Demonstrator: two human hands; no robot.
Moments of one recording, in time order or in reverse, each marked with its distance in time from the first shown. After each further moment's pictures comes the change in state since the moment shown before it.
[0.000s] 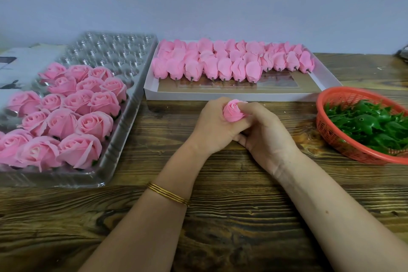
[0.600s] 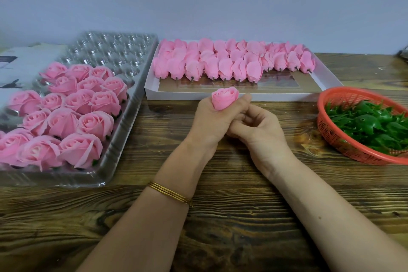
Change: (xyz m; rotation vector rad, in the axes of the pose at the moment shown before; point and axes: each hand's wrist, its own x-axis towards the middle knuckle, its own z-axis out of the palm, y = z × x) left_hand 0.002 0.006 0.005 -0.382 0.114 -0.067; right_hand -0.001 0.013 -0.001 -0.191 -0.051 -0.248
